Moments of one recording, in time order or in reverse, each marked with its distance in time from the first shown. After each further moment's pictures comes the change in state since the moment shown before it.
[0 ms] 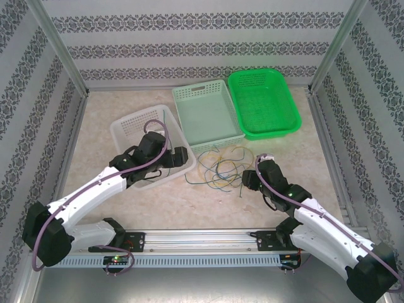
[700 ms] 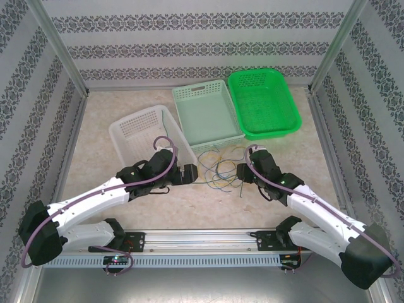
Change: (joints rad) left arm -0.200 -0.034 -0.107 0.021 0.021 -0.222; right arm 0.000 0.183 0.123 0.031 -0.025 -0.072
